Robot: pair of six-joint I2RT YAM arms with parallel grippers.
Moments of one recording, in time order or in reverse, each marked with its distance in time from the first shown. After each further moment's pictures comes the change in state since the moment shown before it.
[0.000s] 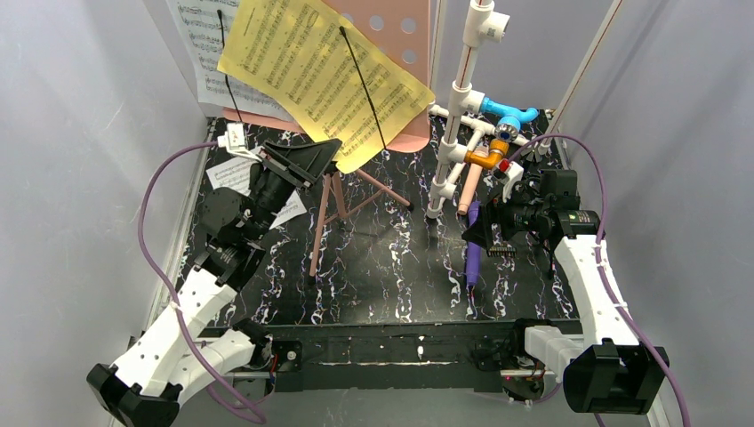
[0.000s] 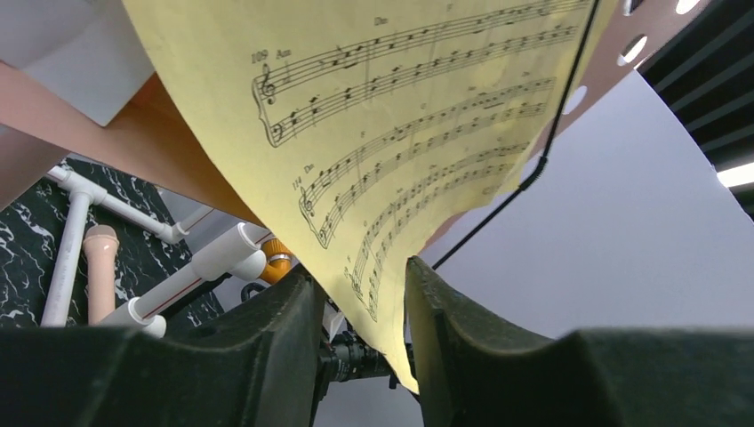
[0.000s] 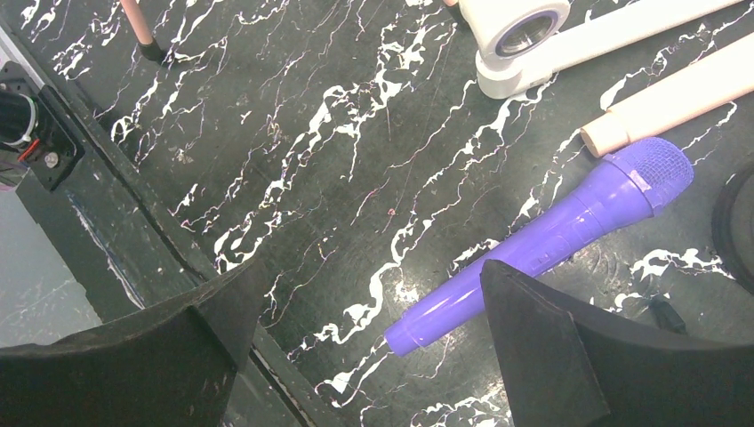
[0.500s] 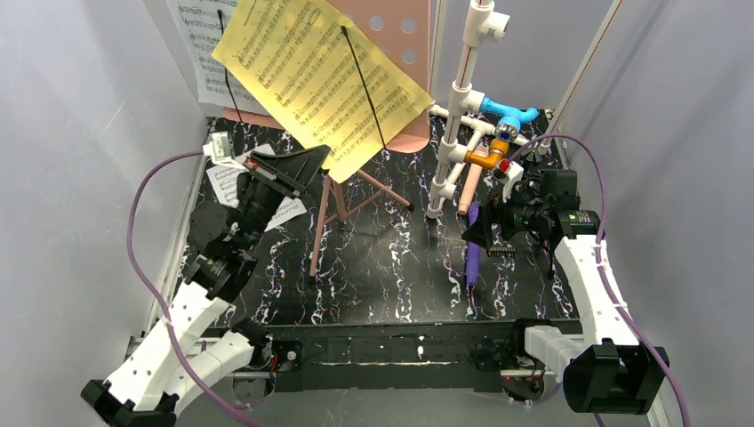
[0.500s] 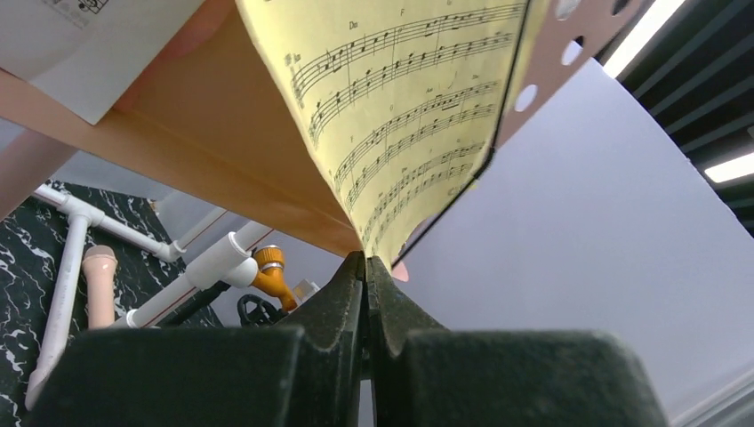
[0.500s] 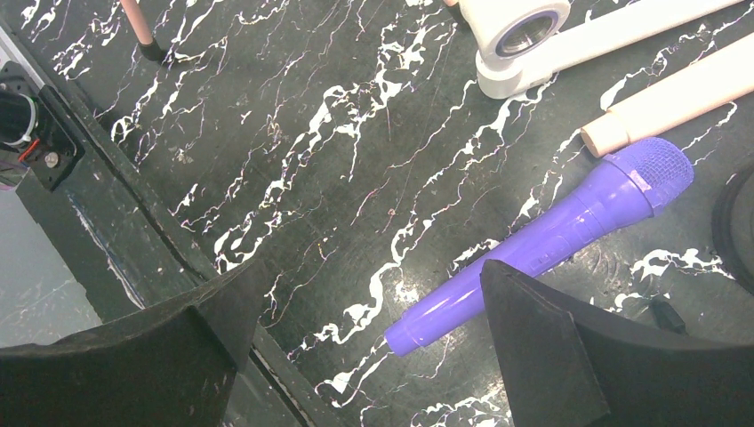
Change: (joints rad) left arm 0.000 -0.038 -0.011 -0.007 -0.026 0.009; right arm 0.000 0.000 0.000 0.000 0.000 0.000
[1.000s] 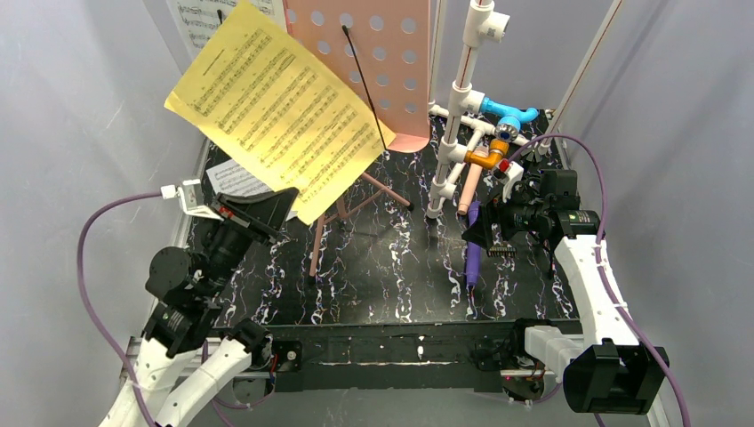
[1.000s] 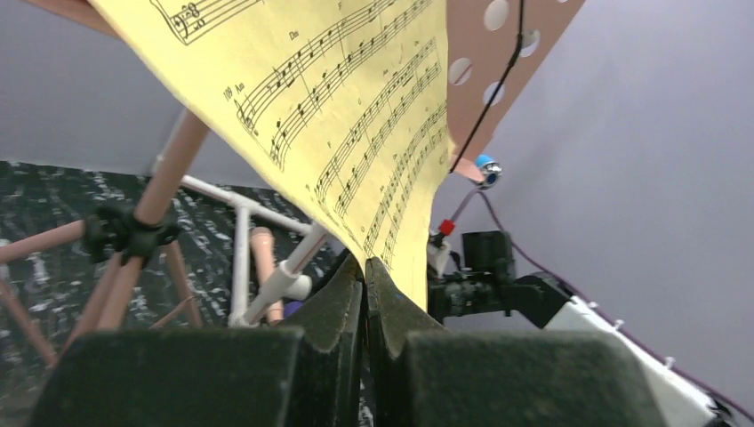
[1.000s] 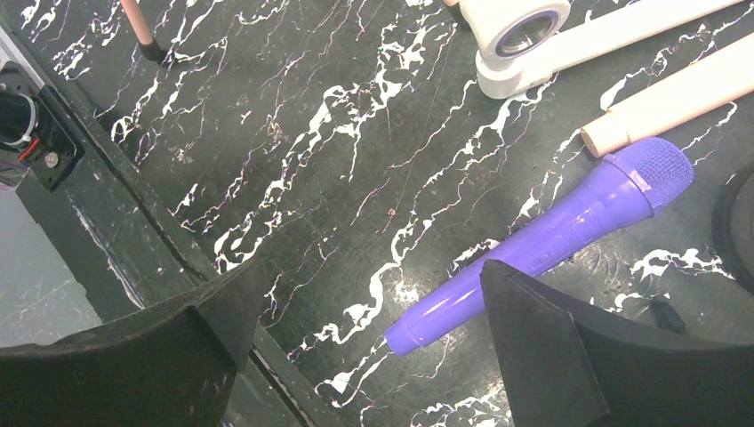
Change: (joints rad) left arm 0.000 -0.324 -0.042 -0.349 -0.018 0.338; right arm 0.000 0.000 0.000 0.000 0.000 0.000
